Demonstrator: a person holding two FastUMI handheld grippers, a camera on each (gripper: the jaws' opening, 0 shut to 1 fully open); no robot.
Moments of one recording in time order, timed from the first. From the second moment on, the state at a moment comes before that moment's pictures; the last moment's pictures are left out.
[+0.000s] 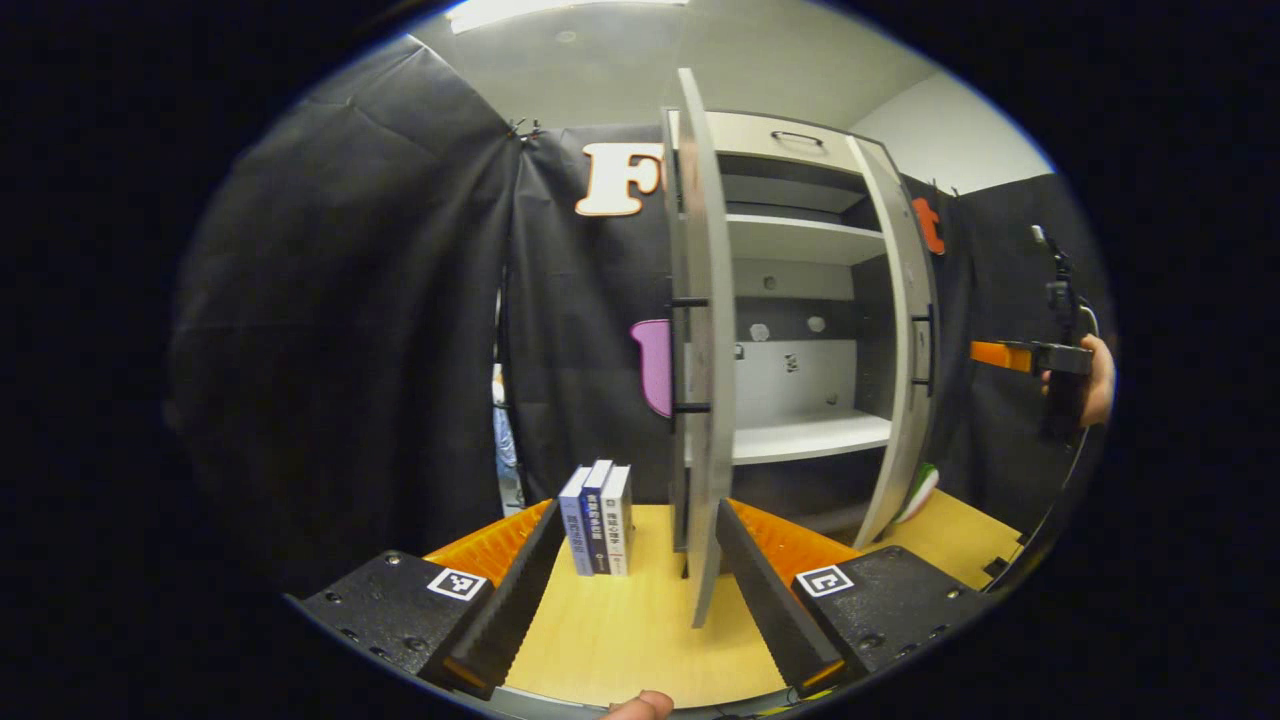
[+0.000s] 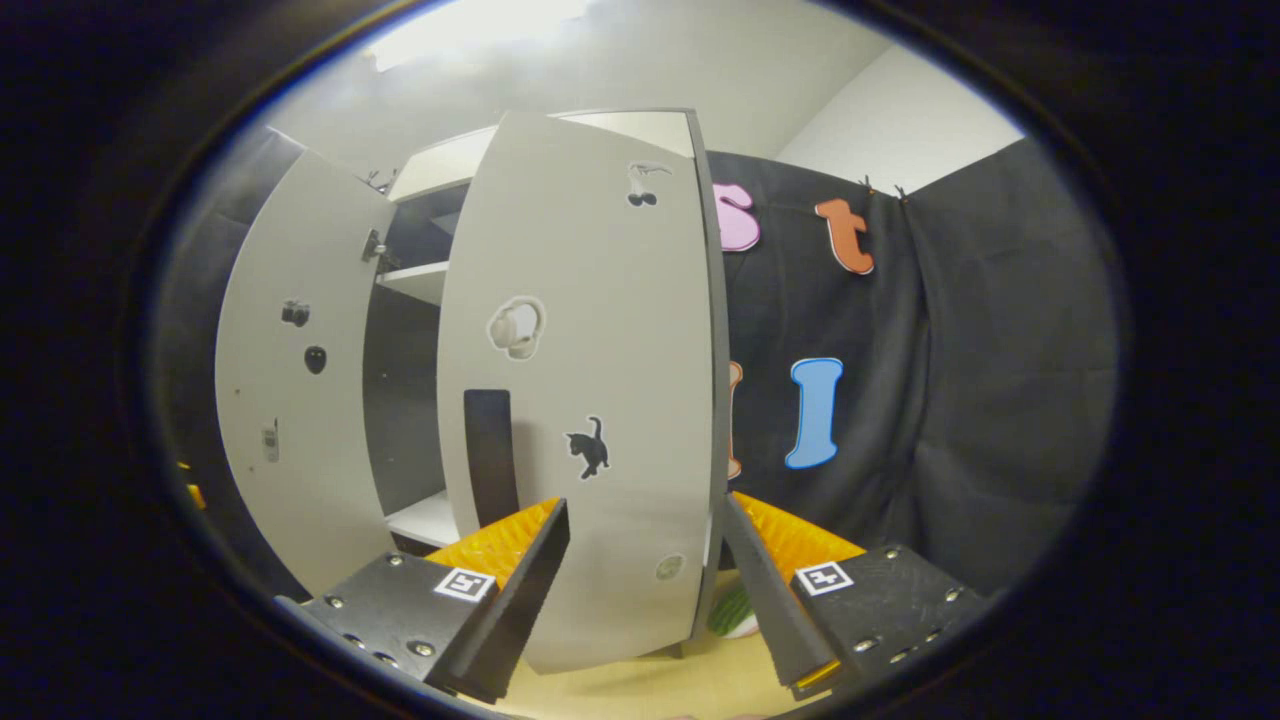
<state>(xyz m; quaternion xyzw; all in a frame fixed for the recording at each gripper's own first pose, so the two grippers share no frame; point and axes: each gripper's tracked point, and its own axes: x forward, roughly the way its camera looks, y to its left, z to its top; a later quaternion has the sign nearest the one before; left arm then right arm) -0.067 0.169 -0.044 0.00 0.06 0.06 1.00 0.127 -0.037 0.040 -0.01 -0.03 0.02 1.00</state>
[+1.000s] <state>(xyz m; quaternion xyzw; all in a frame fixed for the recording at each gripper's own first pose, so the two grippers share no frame) 0.052 0.256 0.040 -0.01 0.03 0.12 0.99 0.027 -0.027 0.039 0.02 0.00 0.07 1.00</state>
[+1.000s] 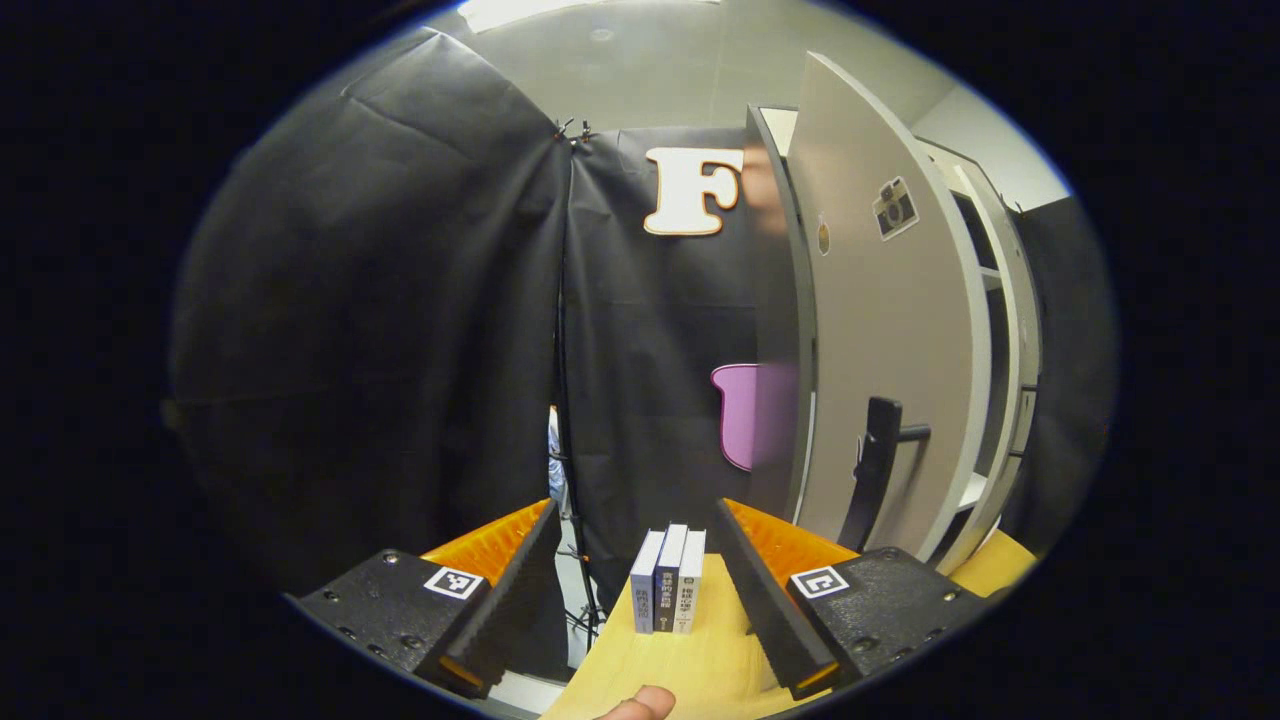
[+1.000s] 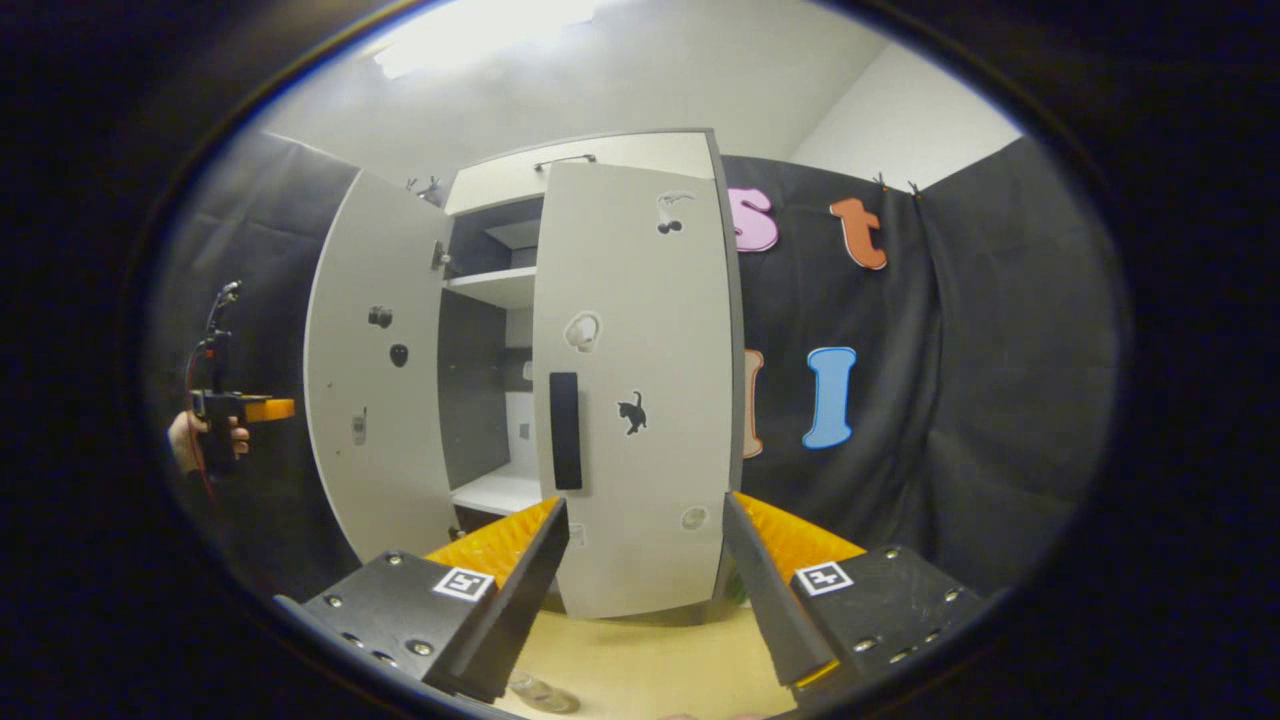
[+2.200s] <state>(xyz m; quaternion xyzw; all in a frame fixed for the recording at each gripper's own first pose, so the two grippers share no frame) 0.090 0.113 0.032 -0.03 0.05 -0.01 1.00 0.003 -0.026 0.058 0.04 -0.02 0.08 1.00</state>
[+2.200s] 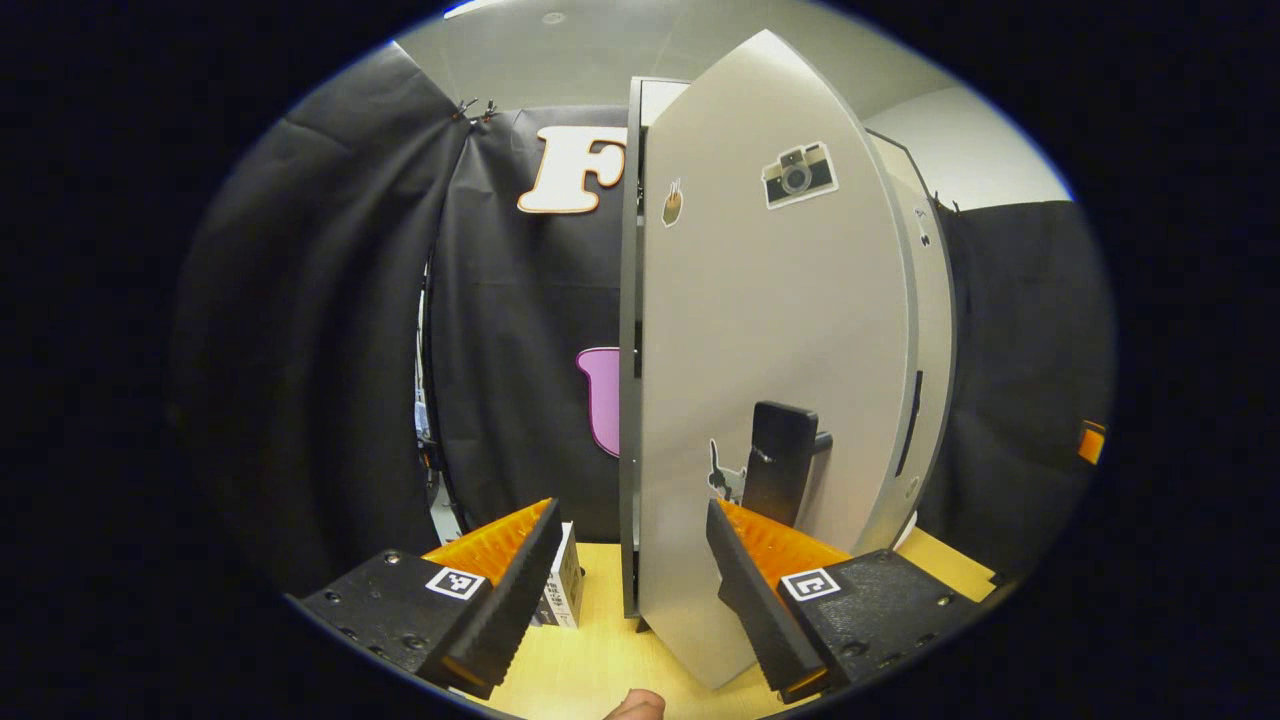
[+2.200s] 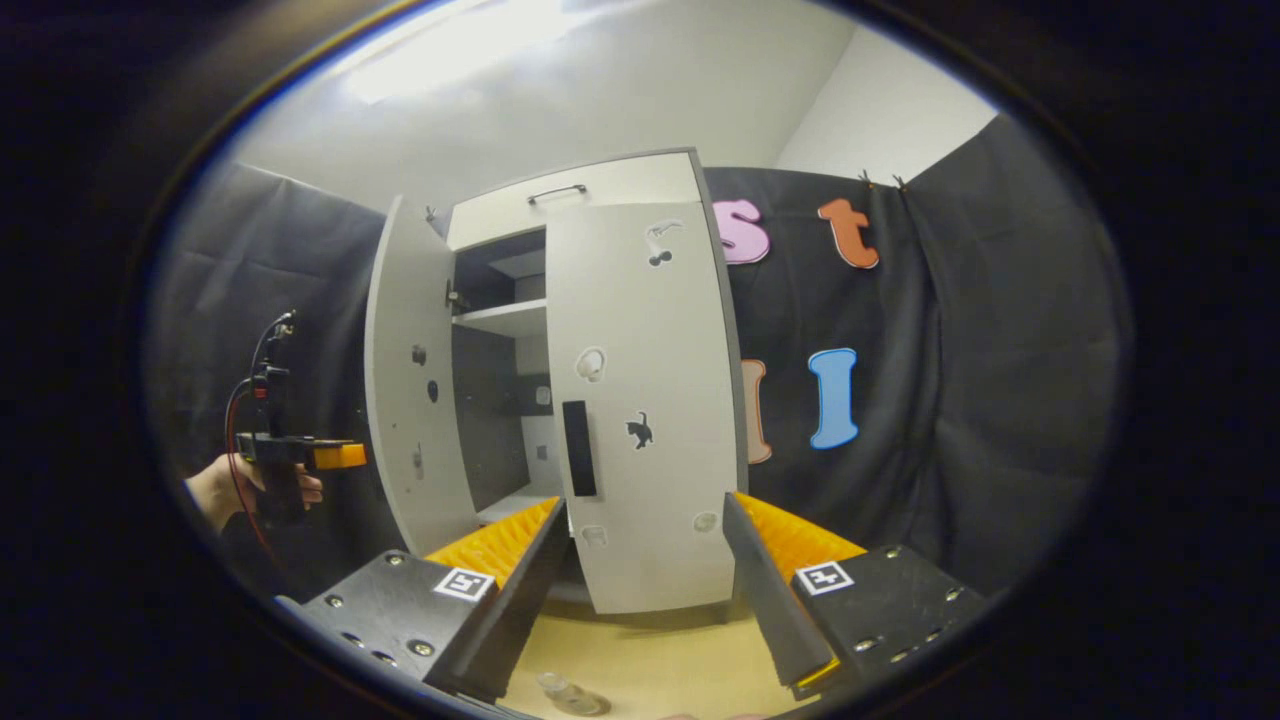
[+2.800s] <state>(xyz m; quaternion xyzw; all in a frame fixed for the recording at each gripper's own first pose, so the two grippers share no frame) 0.103 0.072 0.024 0.00 0.05 -0.03 1.00 0.007 -0.032 0.053 0.03 -0.02 0.07 1.00</state>
